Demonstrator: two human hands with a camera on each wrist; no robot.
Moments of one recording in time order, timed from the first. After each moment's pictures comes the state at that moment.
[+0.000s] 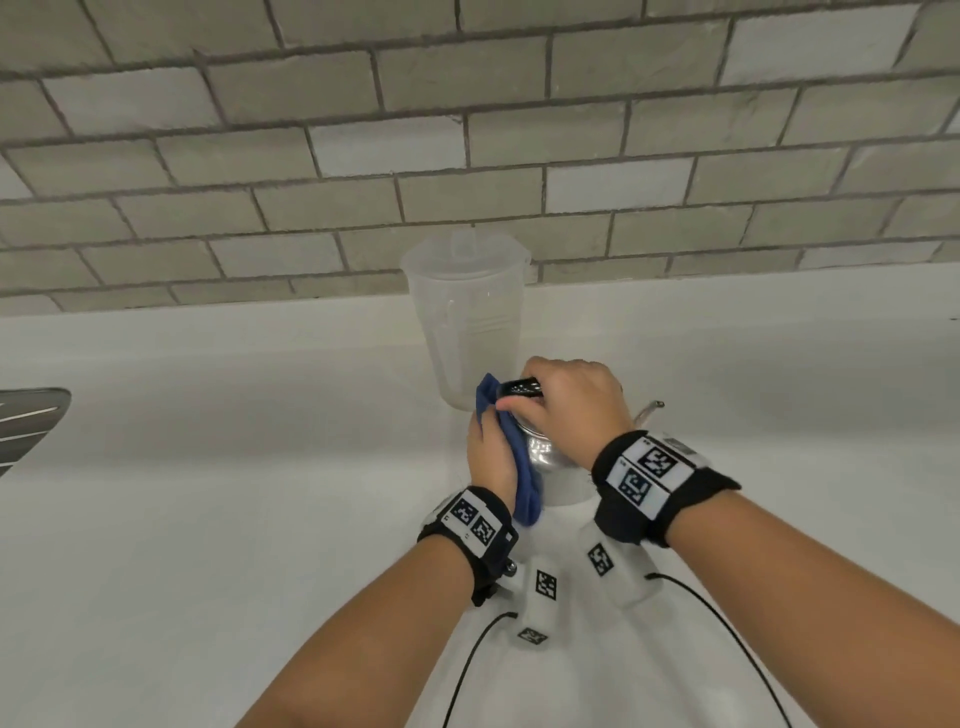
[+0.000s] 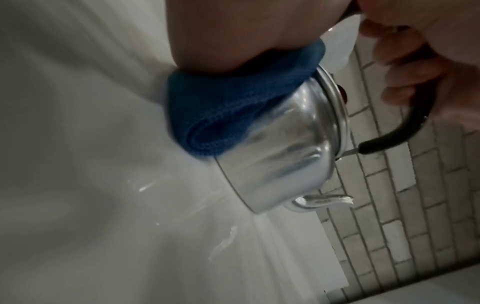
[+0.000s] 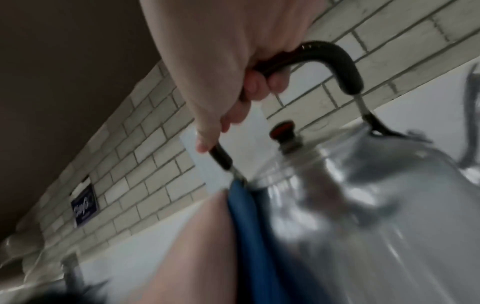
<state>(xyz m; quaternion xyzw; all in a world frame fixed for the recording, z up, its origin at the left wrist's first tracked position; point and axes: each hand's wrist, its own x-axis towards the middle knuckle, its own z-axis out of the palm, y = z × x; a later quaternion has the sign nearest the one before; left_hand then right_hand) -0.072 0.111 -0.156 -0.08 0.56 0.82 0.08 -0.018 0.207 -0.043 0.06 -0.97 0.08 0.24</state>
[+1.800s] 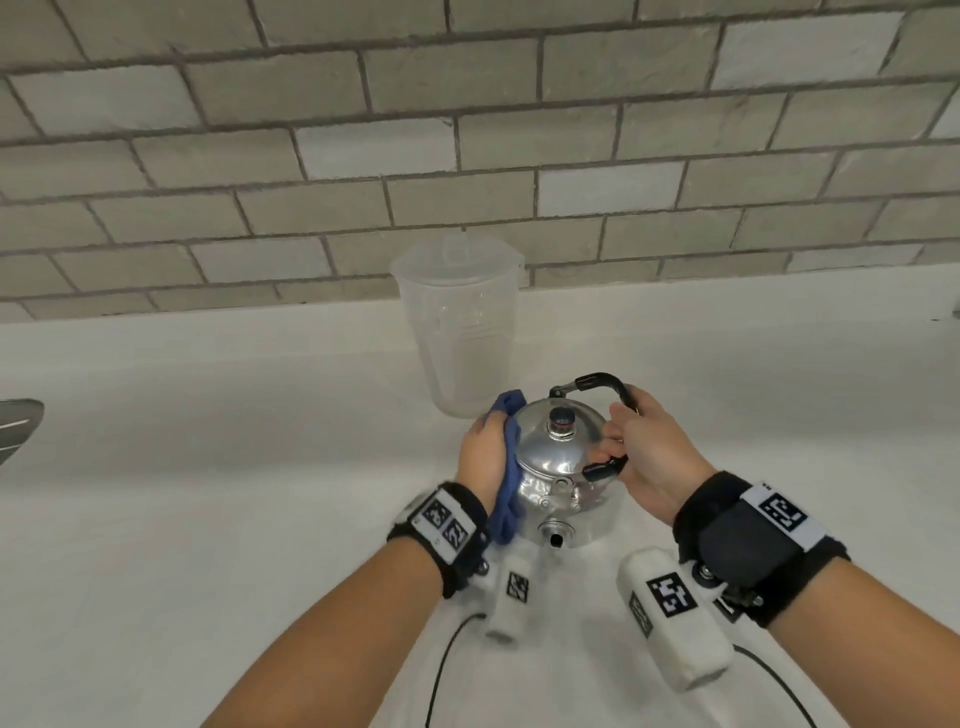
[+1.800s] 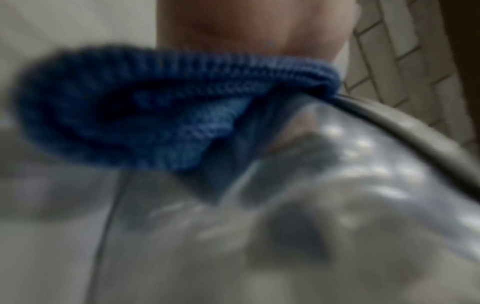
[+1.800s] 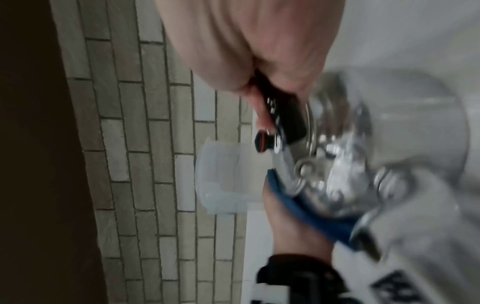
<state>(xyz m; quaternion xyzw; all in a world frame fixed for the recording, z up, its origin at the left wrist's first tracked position) -0.068 0.099 -0.122 -0.03 0.67 0.73 0.16 0.025 0.231 -0.047 -0.25 -0.56 0.79 0.08</state>
